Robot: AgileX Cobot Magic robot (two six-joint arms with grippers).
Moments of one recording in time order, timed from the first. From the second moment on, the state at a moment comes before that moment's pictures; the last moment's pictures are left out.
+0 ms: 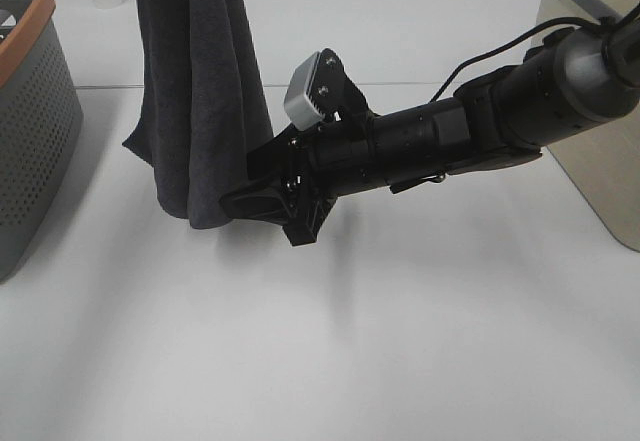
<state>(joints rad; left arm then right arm) -0.27 1.68 -1.84 -0.70 1.04 1.77 0.46 2.07 -1.06 1.74 0.80 -2.36</state>
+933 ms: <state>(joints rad) -0.27 1.68 -1.84 -0.71 1.04 1.77 0.46 2.12 -1.06 1.74 0.96 -2.46</state>
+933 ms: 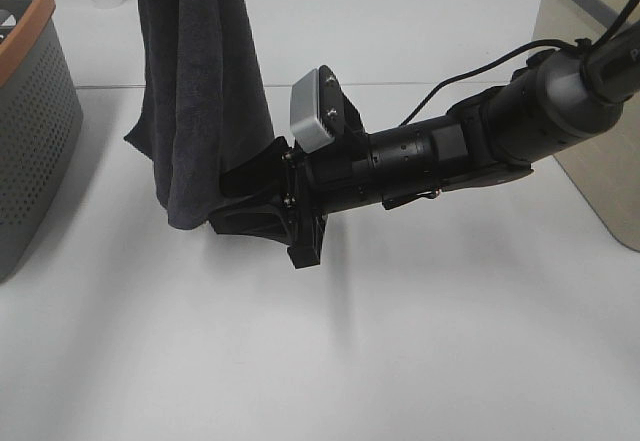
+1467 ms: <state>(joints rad) -0.27 1.68 -1.84 -0.75 1.05 1.77 0.49 2.13 -1.19 1.74 0.85 -2.29</state>
